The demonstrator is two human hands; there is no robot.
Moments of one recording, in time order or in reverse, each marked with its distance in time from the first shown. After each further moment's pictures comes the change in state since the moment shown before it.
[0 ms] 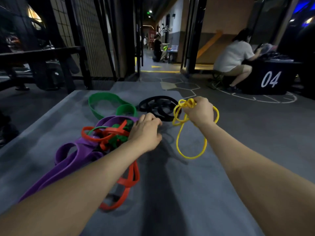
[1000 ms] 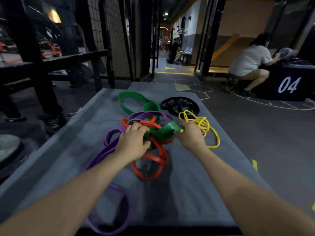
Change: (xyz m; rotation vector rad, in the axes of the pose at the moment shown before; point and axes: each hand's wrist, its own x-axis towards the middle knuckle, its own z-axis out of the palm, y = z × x) left_hand -0.106 -0.078 -0.044 -0.005 0.032 -0.150; right_hand -0.110 -0.029 0.056 -0.206 -0.229 -0.236
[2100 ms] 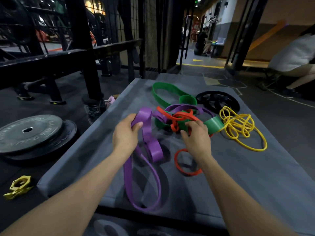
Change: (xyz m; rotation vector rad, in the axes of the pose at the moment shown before) left_hand -0.041 -0.121 -0.022 -0.448 0.442 -0.365; right_hand -0.035 -0.091 0.072 0.118 0.085 -0.104
